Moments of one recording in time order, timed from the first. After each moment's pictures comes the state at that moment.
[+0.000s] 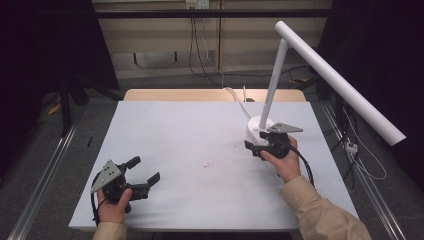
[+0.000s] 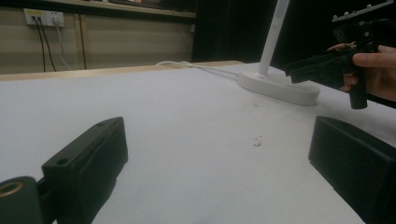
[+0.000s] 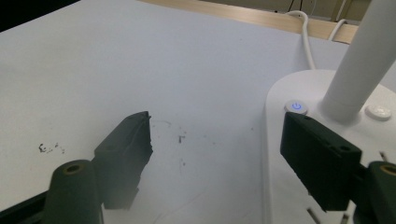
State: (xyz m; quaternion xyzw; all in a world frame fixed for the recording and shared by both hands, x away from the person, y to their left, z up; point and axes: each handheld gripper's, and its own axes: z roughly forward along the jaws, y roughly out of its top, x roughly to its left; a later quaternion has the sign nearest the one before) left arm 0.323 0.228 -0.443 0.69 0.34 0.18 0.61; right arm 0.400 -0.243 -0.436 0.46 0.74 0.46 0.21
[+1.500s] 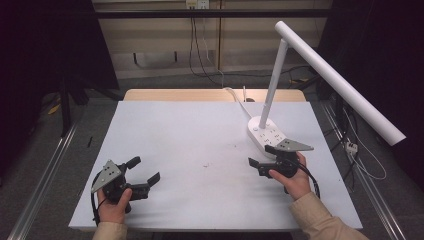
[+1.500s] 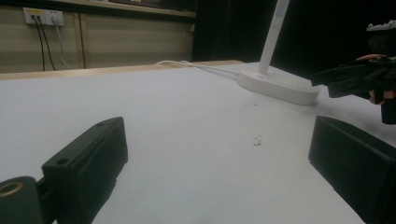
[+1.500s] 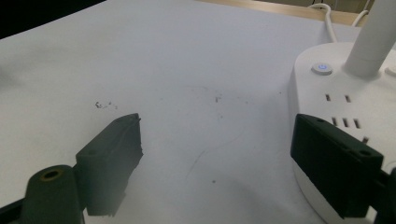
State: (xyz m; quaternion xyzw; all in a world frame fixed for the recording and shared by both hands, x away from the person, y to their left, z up) left arm 0.323 0.229 -0.443 0.69 0.34 0.18 0.61; right arm 0.348 -0.252 -0.442 0.43 0.74 0.48 0.19
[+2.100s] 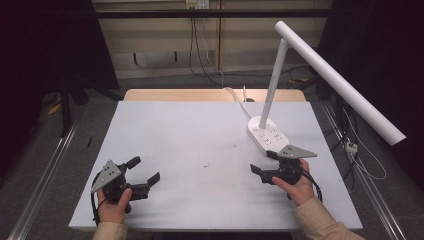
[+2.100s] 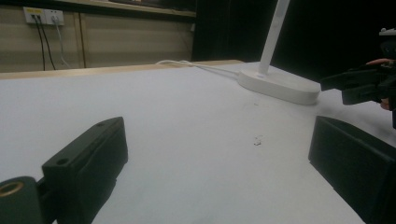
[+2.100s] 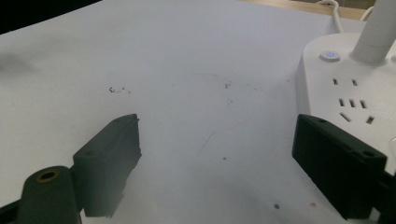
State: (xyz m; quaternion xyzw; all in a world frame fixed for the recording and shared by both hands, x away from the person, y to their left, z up) left arm 0.323 0.229 -0.443 0.69 0.34 0.18 0.61; right arm 0.331 -0.257 -0.446 0.42 0.75 0.48 0.19
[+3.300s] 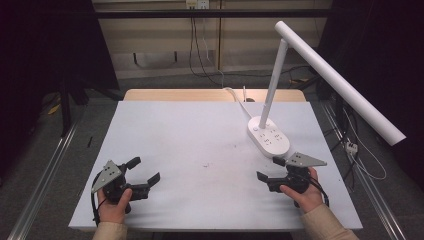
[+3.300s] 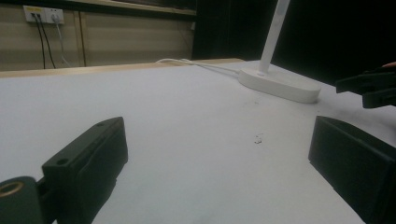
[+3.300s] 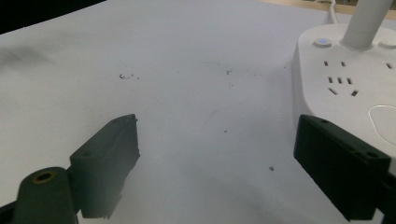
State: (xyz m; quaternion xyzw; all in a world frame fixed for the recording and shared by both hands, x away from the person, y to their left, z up) left arm 0.323 0.229 -0.444 0.69 0.34 0.18 0.61; right arm 0.309 -0.271 -0.448 0.41 0.75 0.49 0.19
